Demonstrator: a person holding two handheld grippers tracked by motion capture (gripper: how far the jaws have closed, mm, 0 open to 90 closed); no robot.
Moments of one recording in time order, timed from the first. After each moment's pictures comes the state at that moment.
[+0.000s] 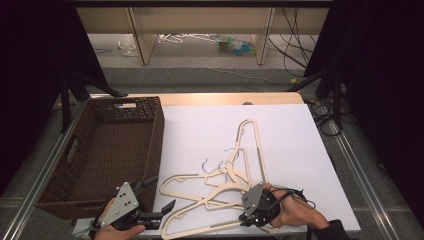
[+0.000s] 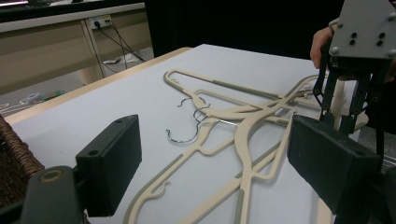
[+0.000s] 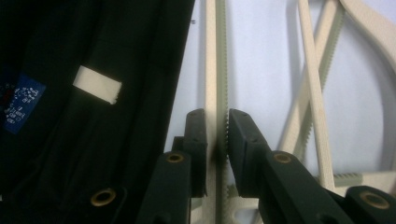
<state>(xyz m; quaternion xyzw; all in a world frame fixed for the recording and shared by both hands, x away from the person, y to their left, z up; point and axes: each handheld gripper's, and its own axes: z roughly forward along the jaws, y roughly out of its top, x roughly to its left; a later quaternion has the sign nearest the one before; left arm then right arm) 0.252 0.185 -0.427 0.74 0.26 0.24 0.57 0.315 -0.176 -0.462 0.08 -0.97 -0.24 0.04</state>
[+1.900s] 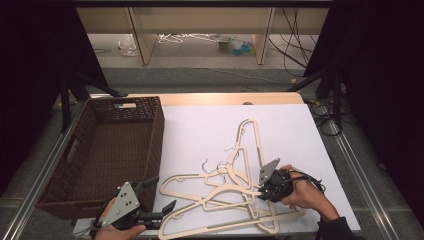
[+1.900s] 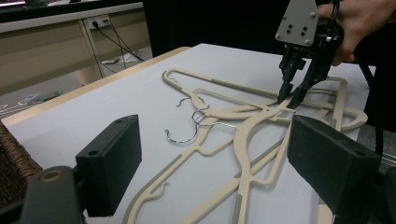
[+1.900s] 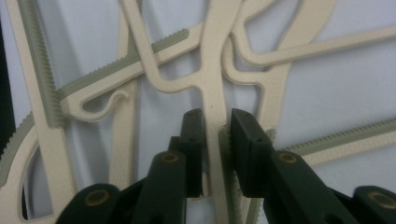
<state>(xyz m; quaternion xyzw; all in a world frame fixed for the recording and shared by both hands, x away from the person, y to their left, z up) 0.252 0.183 -0.427 0.75 0.26 0.24 0.57 0.365 -0.225 -0.461 -0.10 -0.98 -0.19 -0.03</state>
